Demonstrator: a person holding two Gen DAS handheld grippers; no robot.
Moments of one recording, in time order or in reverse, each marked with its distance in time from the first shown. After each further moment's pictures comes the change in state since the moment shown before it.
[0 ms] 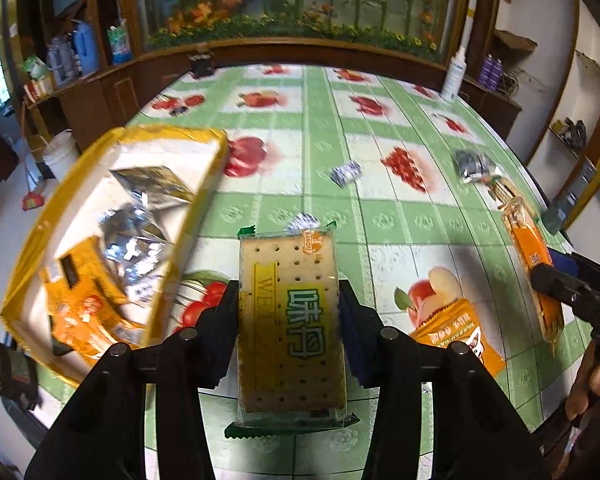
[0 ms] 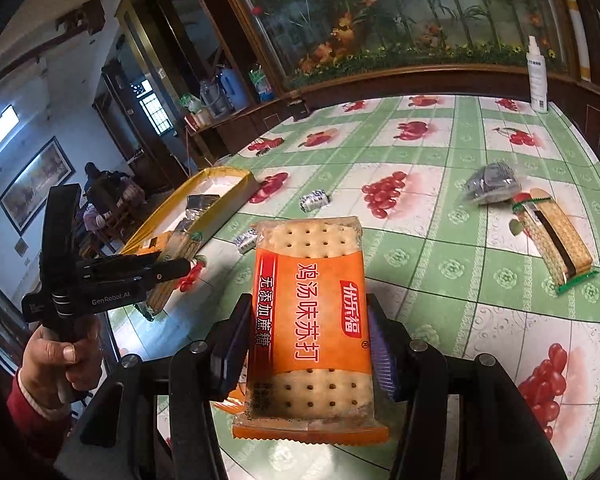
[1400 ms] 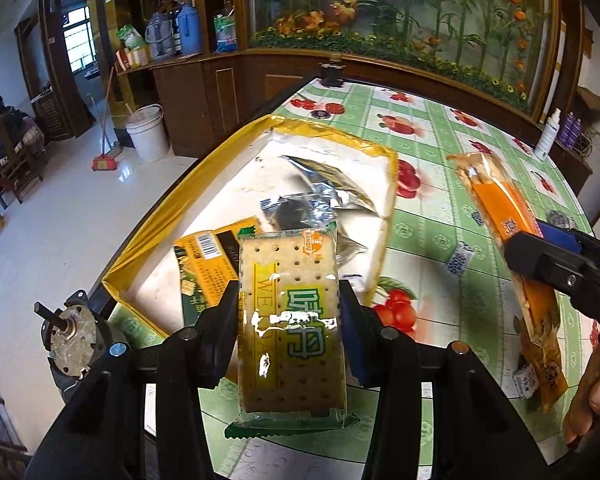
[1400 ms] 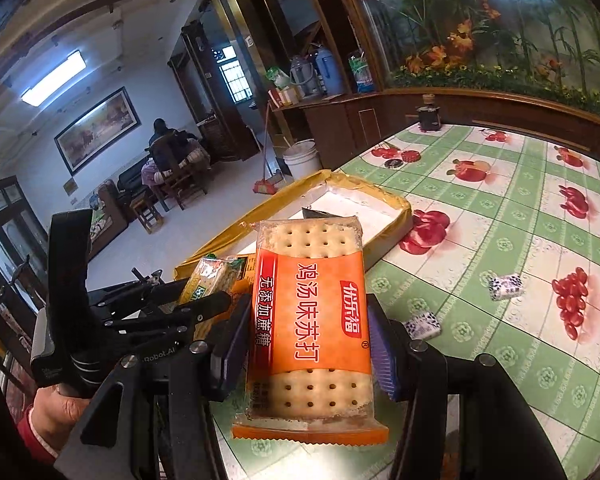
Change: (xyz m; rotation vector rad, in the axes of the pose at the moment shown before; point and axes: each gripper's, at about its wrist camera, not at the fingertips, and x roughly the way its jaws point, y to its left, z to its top) left arm -0.011 0.119 -0.019 -0.219 -0.041 0.218; right arm 0.119 0.149 0.061 -0.222 0.050 0.215
